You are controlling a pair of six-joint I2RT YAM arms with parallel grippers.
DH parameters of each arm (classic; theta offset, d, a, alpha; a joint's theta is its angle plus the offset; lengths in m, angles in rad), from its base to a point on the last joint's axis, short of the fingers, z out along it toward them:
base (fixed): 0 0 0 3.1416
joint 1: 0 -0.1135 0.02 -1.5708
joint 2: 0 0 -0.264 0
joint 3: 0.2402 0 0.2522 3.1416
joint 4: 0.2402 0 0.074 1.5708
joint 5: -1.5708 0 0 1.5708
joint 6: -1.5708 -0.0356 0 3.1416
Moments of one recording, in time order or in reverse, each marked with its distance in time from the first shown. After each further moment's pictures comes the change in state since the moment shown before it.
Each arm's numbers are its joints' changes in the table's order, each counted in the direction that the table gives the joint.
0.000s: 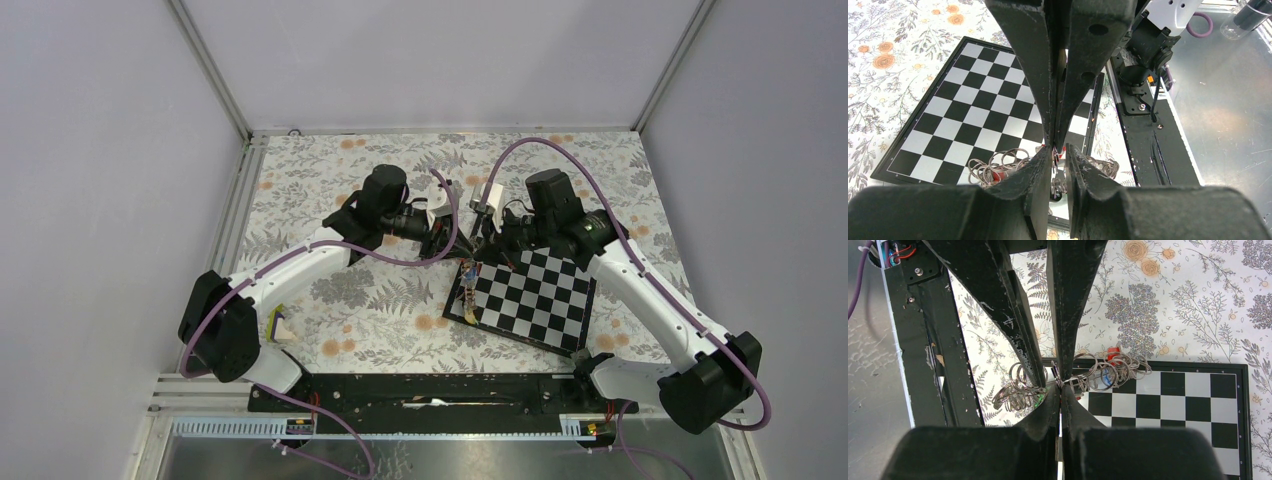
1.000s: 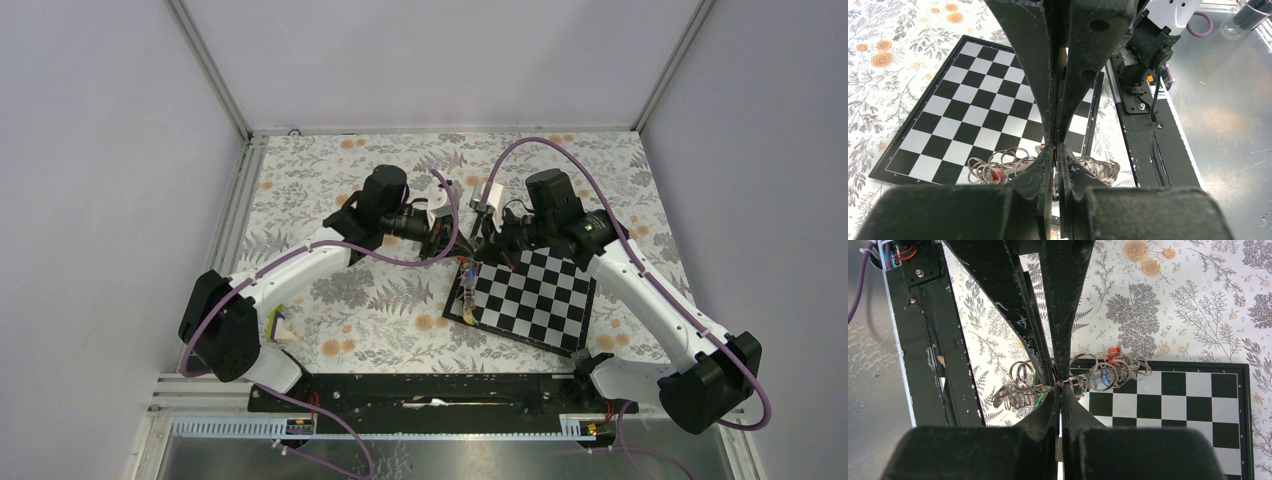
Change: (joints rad) left arm 0.001 -0.003 -0.002 0.000 0.000 0.000; right arm 0.000 0.000 0.000 -0.002 0.001 -0.008
